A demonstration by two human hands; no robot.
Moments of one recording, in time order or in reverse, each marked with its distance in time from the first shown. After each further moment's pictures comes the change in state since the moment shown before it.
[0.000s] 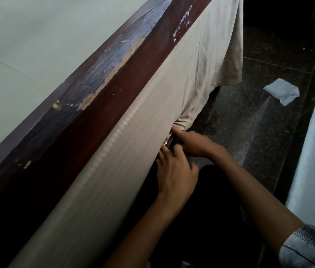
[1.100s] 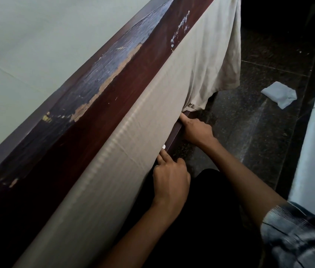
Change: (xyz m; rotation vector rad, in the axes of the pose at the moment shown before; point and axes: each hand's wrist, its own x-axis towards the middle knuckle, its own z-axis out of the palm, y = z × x) left_hand 0.006 -0.003 0.007 0.462 0.026 0.086; right_hand 0.026 0.017 -0.014 -0.183 0.282 0.240
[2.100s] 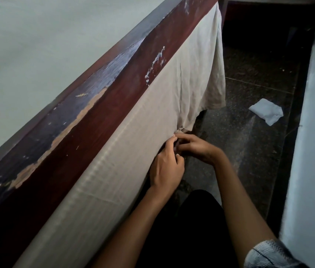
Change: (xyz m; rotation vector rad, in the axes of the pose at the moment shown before) left_hand 0.083 0.019 -0.016 -0.729 0.265 0.028; right_hand 0.028 0.053 -0.012 1.238 -0.417 -0.139
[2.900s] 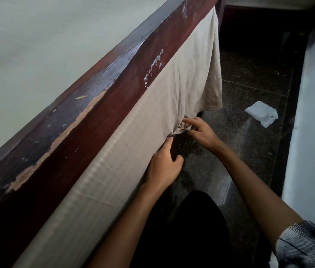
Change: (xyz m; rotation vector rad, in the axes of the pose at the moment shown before) left_hand 0.010 0.004 -0.014 -0.083 -0.242 -0.116; right_hand 0.007 -0.005 -0.032 -0.495 0.477 -0.150
